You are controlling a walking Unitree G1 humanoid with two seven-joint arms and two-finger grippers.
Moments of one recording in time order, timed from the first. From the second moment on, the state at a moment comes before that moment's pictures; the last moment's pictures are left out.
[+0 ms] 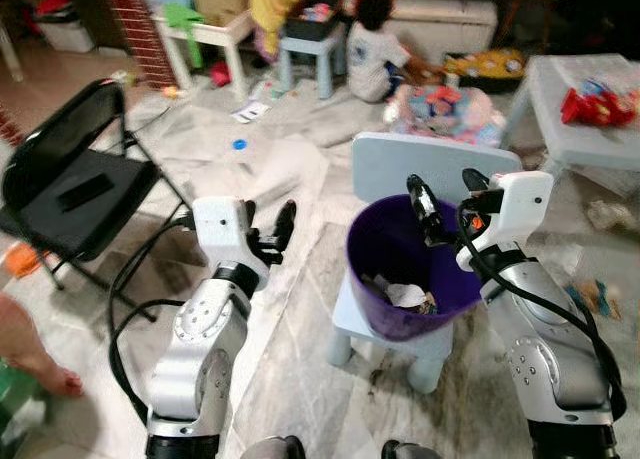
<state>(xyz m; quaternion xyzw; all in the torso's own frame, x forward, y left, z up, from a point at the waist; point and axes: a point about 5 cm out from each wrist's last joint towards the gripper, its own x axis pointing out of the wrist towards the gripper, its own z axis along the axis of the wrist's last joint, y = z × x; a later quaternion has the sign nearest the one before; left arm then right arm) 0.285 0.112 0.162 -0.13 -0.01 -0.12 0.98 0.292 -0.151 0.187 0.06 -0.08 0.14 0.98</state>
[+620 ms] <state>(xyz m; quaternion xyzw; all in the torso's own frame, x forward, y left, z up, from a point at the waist) 0.294 0.113 0.169 -0.13 -0.03 -0.13 0.98 0.292 -0.154 0.186 0.06 -0.08 0.13 0.99</state>
